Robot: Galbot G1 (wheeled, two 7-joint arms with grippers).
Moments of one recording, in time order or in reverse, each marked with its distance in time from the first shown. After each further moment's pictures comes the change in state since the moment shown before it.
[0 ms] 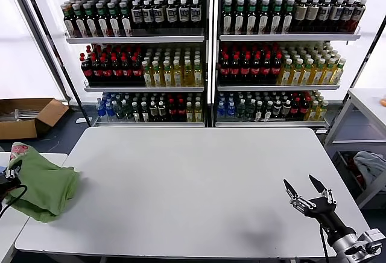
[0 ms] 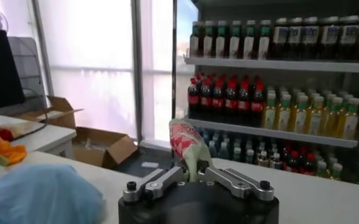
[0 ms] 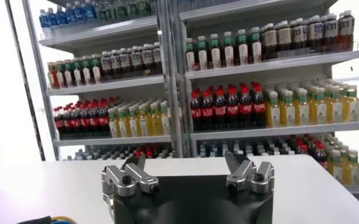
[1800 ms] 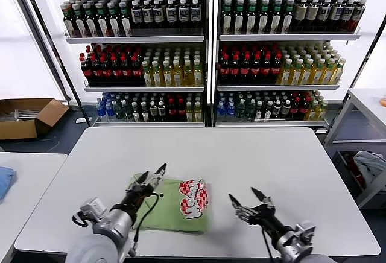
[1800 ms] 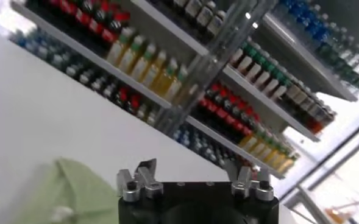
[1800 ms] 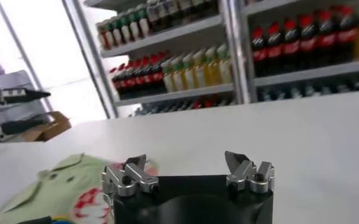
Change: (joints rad) left arm -0.104 -0.429 0.635 -0.247 -0.059 0.008 -0.161; right arm 0.204 -0.036 -0.492 -0.018 -0.030 -0.203 0.163
